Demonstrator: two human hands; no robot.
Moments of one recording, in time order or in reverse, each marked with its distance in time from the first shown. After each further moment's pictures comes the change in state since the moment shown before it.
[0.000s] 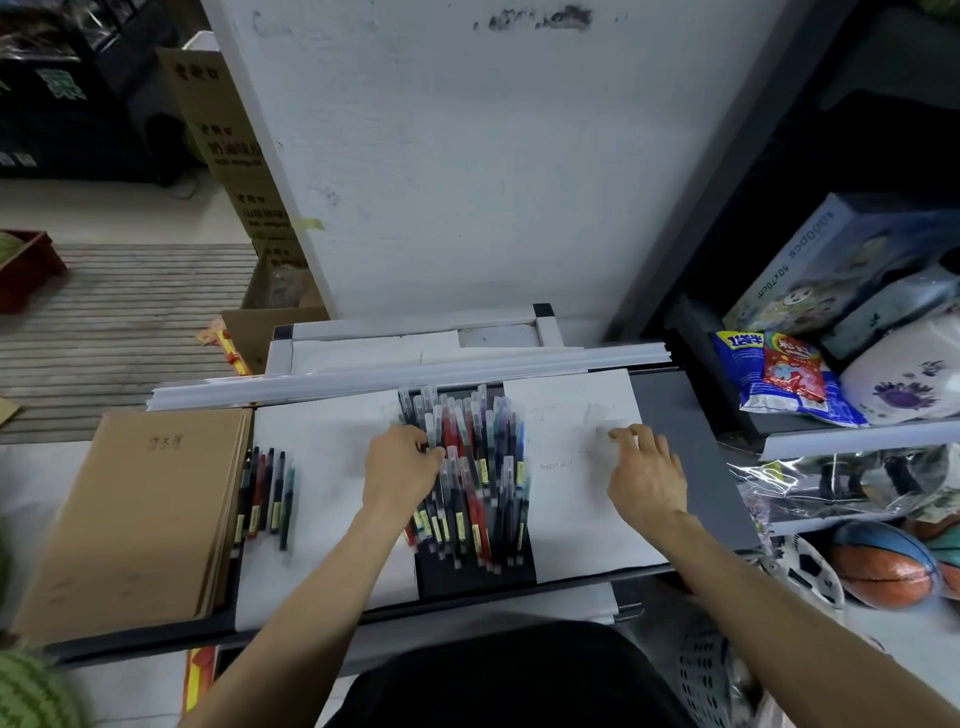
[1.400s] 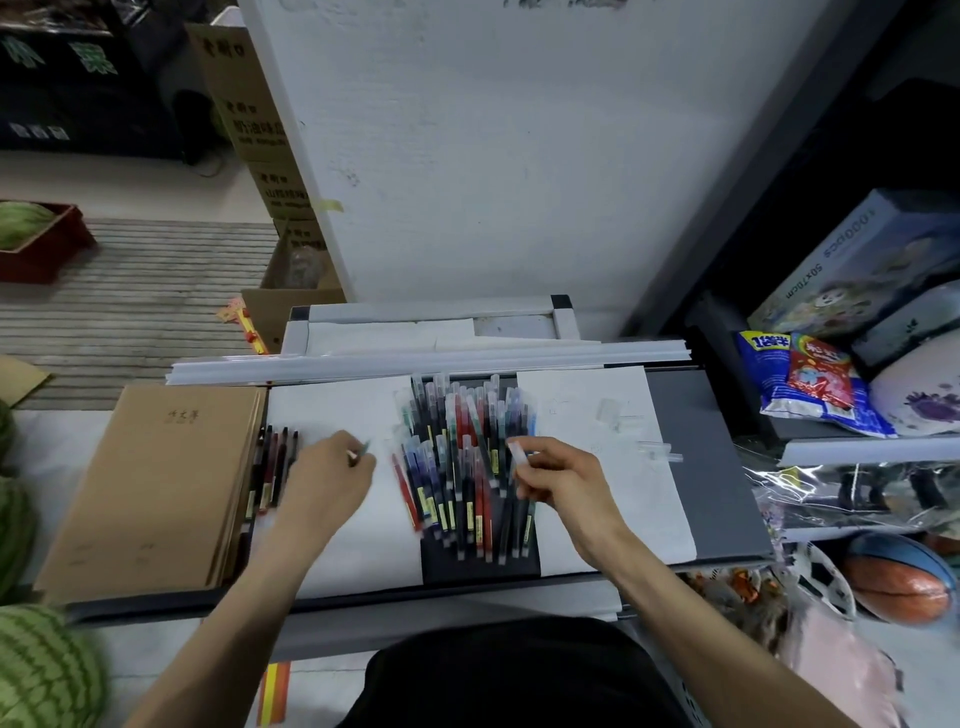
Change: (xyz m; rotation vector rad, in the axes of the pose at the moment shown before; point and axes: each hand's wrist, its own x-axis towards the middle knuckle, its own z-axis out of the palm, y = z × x) left_hand -0.022 -0.061 -0.064 0.214 0.005 -0.073; right_hand -0.064 -0.107 -0.048 1.337 -0.393 0.051
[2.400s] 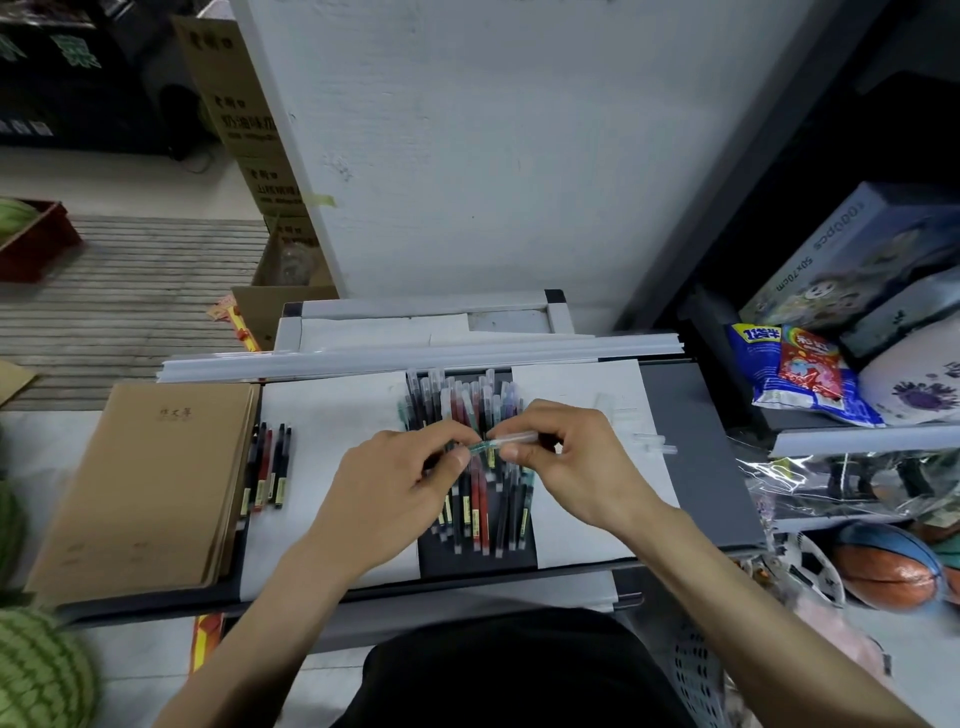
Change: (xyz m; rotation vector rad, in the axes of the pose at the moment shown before) left_hand -0.074 0.088 -0.036 -0.079 -0.042 0.593; right_hand -0.016 -0.061 -0.004 -0.527 -0.144 -0.433
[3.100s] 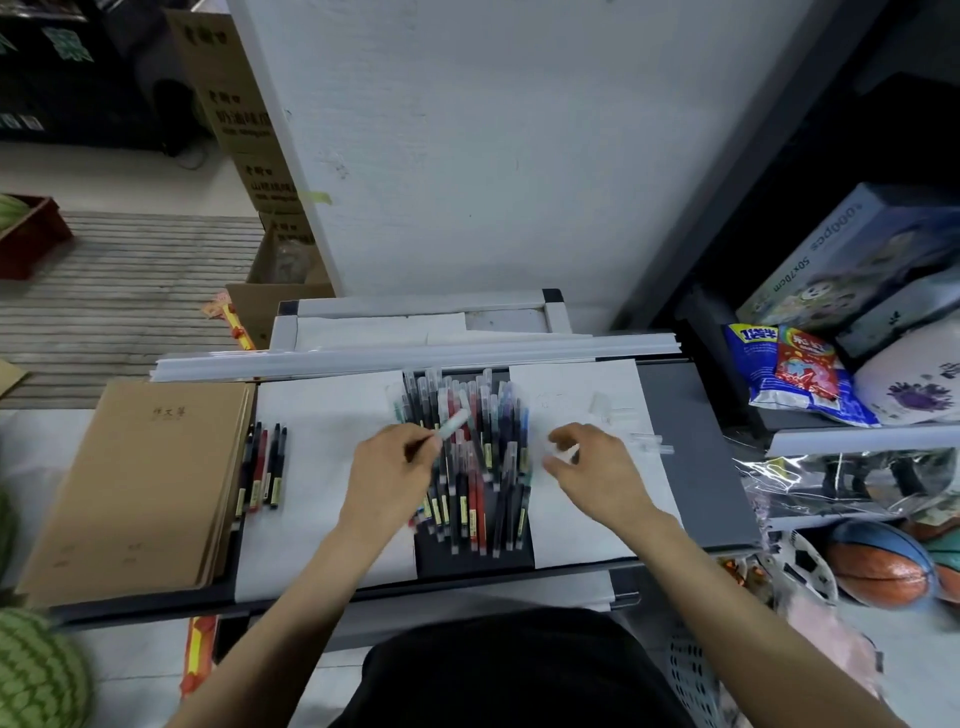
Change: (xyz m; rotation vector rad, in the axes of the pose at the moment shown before) left_hand 0.027 -0.055 0.059 -0.137 0.104 -0.363; right_hand 0.006 0.097 0.001 -0.394 0.093 0.379
